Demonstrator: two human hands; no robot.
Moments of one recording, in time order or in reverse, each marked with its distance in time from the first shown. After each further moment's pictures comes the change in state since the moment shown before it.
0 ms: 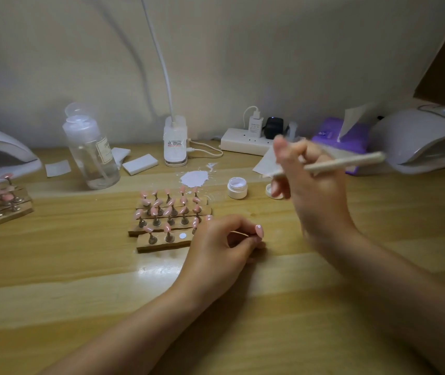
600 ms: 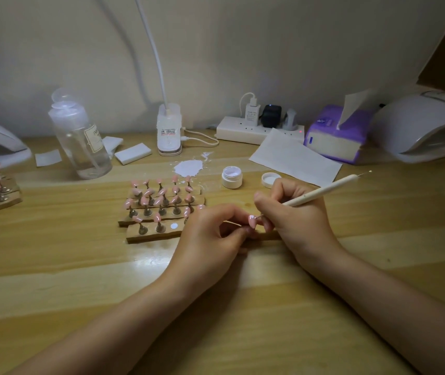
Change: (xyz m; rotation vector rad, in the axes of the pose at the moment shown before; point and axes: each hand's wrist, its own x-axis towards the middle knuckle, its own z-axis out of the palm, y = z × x) left_hand 0.002 -0.001 0.001 0.011 -0.028 0.001; right_hand -0.028 0.031 -0.014 -0.030 -0.130 0.244
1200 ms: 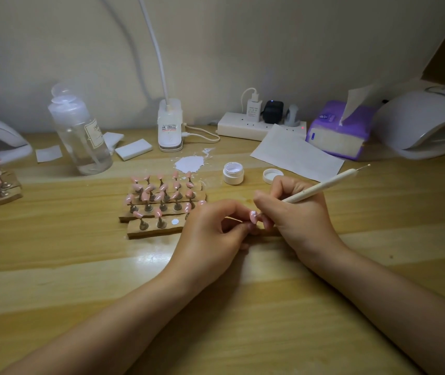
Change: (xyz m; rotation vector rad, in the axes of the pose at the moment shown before) left_hand 0.000 0.000 0.000 0.014 0.001 0.006; right_hand 0.000 -0.001 0.003 0.047 -0.021 0.043
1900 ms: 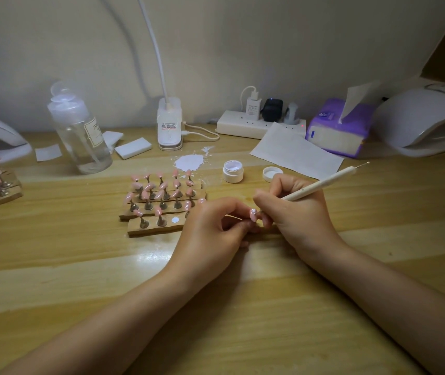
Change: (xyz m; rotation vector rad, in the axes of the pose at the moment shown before) left_hand -0.001 0.001 0.000 0.000 0.002 -0.015; right_hand 0.001 0.001 0.000 -0.029 -0.005 -0.013
